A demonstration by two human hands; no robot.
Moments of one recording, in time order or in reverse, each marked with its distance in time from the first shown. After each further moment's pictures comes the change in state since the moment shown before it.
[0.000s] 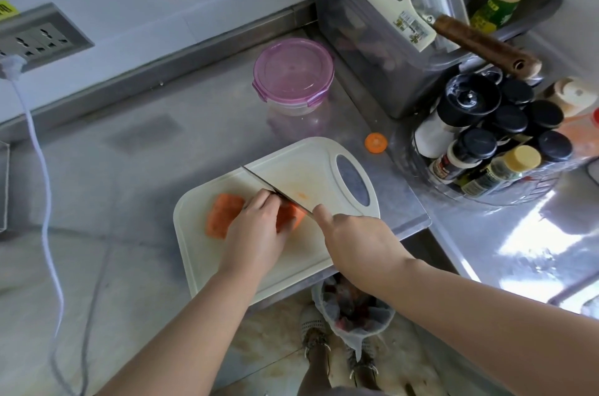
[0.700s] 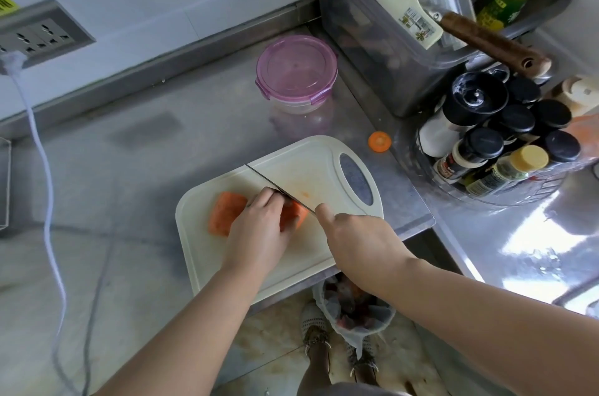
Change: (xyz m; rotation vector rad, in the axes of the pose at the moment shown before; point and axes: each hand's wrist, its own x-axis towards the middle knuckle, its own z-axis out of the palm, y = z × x) left_hand 0.001 -0.001 0.002 0.014 0.027 0.031; right_hand 0.001 -0.004 -0.004 -0.028 -0.026 -0.014
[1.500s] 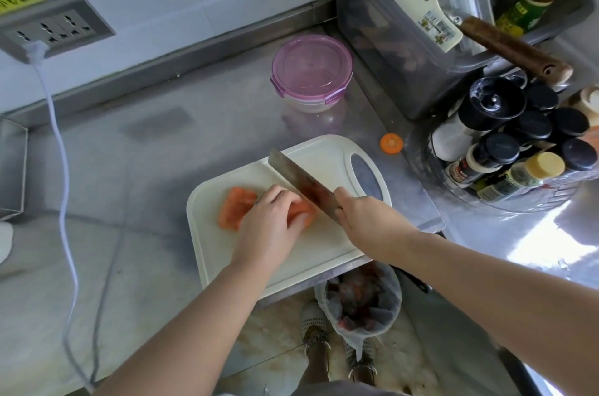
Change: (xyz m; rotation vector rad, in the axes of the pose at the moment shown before) left_hand -0.004 -0.003 -0.004 -0.185 -0.047 -0.062; right_hand 0.015 0.007 -0.004 0.140 -0.126 0.131
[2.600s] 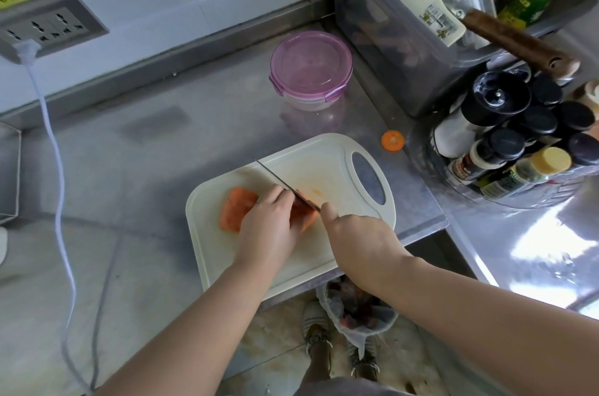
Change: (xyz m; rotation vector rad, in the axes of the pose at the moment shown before) left_hand 0.003 -0.001 0.002 0.095 0.048 0.053; right_hand -0.005 -0.020 0.011 -0.106 0.045 -0.069
